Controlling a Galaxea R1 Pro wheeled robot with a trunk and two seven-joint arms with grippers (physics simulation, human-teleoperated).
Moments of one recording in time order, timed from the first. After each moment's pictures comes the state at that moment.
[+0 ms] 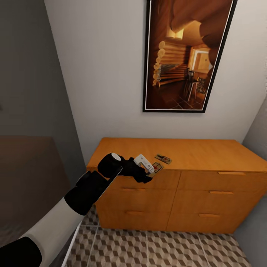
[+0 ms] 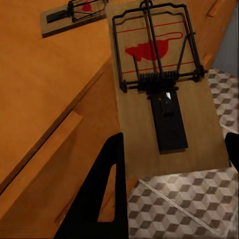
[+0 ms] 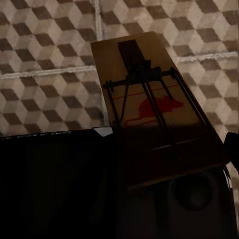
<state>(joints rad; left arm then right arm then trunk) -0.89 -0.05 -0.65 -1.36 -0.11 1.01 -0.59 -0.09 0.06 0.04 -0.02 -0.16 -0.36 0.06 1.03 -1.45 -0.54</state>
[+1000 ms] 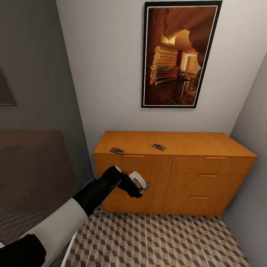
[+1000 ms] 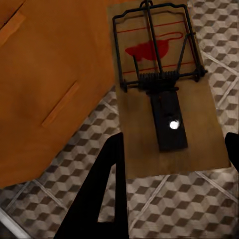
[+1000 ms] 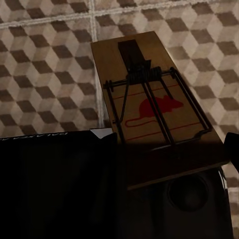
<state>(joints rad) -0.89 -0.05 -0.70 -0.99 -0.11 0.91 -0.59 -0.09 0.06 0.03 -0.02 -0.16 -0.37 0.05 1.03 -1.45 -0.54</state>
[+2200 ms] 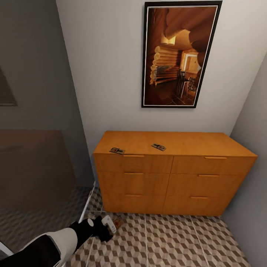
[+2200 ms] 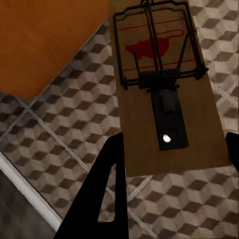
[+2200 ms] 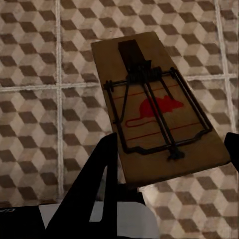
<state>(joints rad) -0.81 -0.08 -0.71 0.07 -0.08 -0.06 -0.30 -0.09 -0.05 0.03 -0.14 -0.15 -0.45 0.05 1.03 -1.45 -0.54</state>
